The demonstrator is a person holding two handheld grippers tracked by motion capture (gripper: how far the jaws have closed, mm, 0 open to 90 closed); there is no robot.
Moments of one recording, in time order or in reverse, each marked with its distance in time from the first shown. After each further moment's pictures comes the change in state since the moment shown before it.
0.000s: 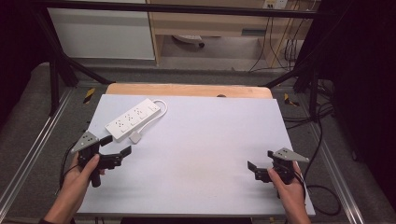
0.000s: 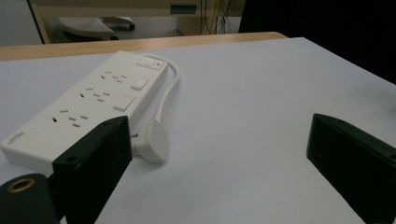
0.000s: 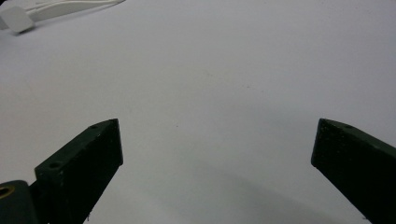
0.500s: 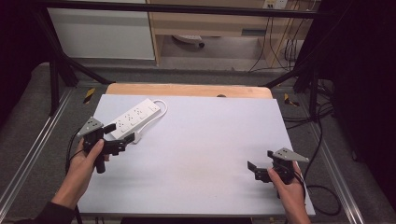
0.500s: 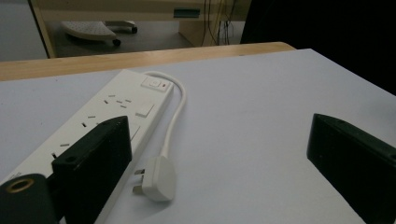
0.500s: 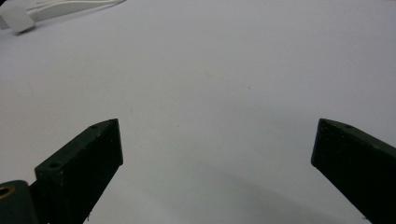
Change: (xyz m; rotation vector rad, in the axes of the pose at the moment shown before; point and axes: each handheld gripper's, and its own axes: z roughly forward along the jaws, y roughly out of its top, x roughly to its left) left arm 0.010 0.033 0.023 -0.007 0.016 0.005; right arm 0.000 0.000 0.000 -0.001 0.003 -0.001
